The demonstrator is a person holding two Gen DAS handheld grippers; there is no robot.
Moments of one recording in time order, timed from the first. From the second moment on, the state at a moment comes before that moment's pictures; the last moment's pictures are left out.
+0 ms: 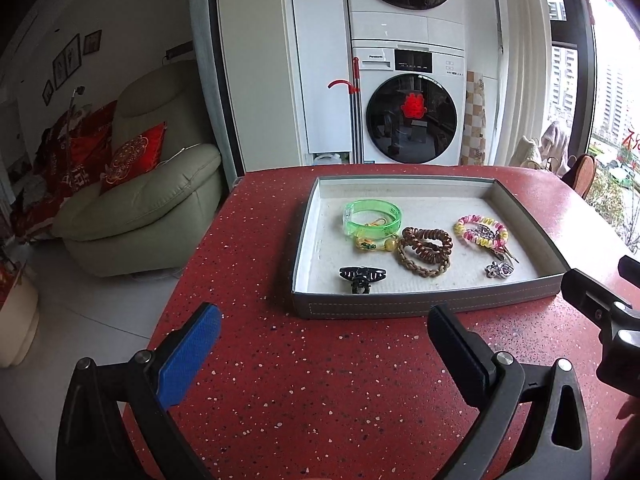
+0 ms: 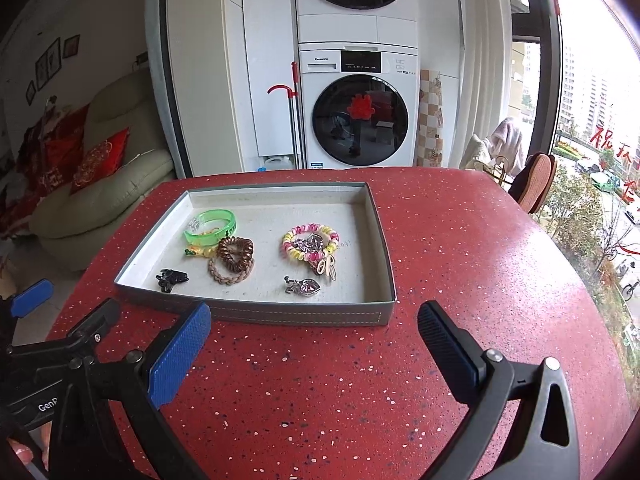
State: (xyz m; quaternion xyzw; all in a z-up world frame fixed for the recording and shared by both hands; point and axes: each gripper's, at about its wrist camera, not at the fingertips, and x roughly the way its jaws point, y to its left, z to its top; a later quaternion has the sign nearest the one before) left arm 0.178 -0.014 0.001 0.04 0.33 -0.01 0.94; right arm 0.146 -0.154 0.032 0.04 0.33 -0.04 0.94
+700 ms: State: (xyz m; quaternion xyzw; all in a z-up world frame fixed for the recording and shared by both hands) left arm 0.175 -0.016 0.001 0.04 0.33 -0.01 0.94; right arm 0.142 -0.153 0.037 0.03 0.32 -0.05 0.95
